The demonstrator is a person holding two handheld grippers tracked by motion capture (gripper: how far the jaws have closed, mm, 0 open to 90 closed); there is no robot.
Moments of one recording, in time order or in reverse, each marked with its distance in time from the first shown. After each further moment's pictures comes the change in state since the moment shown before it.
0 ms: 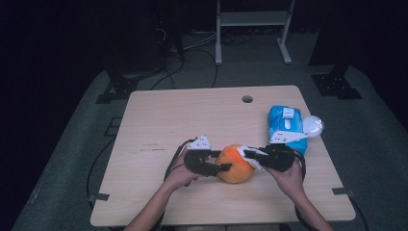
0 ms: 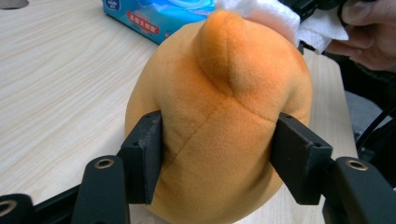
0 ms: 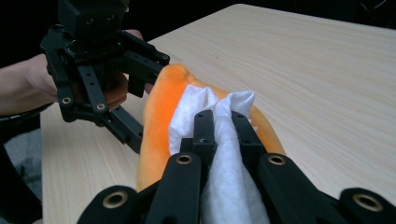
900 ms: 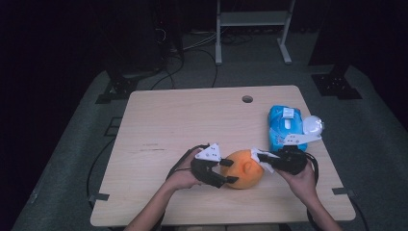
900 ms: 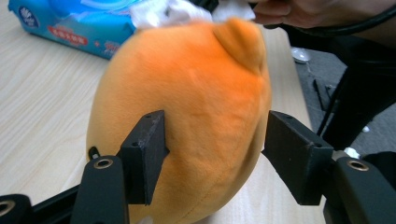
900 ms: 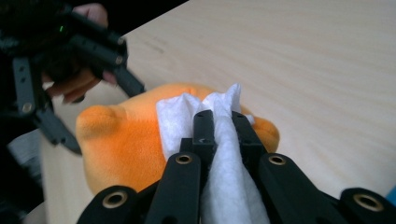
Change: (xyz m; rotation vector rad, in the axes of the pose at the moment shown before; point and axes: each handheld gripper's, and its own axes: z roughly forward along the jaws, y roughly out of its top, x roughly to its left) left arm -0.027 0.012 0.004 0.052 -0.164 0.209; right arm -0.020 -0.022 -0.027 0.046 0.001 0.083
